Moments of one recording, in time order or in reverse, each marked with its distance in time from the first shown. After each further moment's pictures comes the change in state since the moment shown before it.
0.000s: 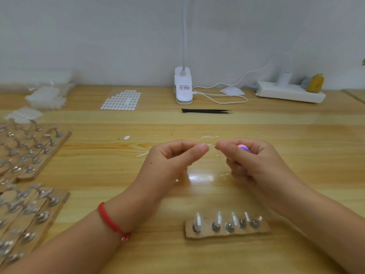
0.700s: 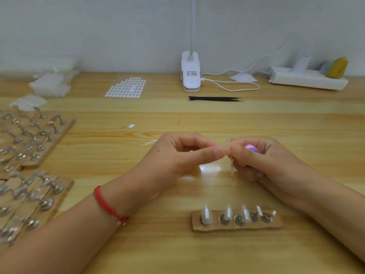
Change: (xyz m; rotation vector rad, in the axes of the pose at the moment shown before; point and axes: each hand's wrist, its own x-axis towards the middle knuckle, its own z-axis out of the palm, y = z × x) left_hand 0.002 0.005 -0.006 -0.024 -0.235 -0.027; right_hand 0.001 0.007 -0.010 -0.039 -0.306 0.009
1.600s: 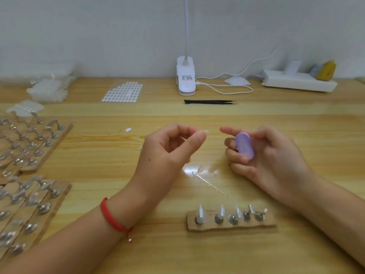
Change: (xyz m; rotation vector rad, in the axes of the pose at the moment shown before) left_hand -0.002 -0.005 0.009 0.154 0.364 0.235; right_hand 0.005 -0.004 0.000 0.504 0.204 0.155
